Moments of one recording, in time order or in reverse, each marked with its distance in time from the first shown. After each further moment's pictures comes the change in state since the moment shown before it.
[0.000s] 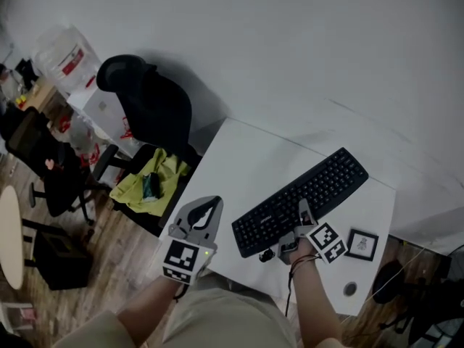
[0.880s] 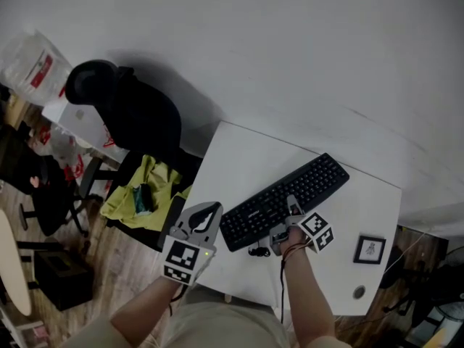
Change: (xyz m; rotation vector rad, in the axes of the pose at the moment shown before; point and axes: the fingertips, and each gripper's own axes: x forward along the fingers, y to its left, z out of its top) left arm 0.077 0.068 -0.062 -0.070 0.142 -0.144; right arm 0.119 -0.035 -0.056 0.195 0.048 -0.154
